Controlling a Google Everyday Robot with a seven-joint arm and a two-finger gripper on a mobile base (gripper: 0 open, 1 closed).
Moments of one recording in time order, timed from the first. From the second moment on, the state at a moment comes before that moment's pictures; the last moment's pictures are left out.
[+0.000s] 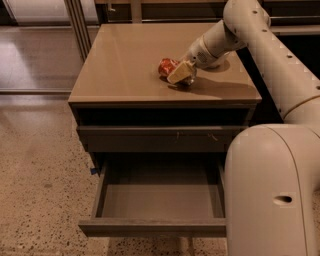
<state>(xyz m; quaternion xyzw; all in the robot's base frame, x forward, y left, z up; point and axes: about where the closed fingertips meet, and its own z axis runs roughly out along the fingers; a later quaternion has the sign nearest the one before) 0.772 -0.077 0.829 -0.52 0.77 0.20 0.31</state>
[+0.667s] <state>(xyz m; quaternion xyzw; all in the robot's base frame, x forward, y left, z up) 0.772 -0.076 0.837 -0.52 0.77 0.20 0.31</state>
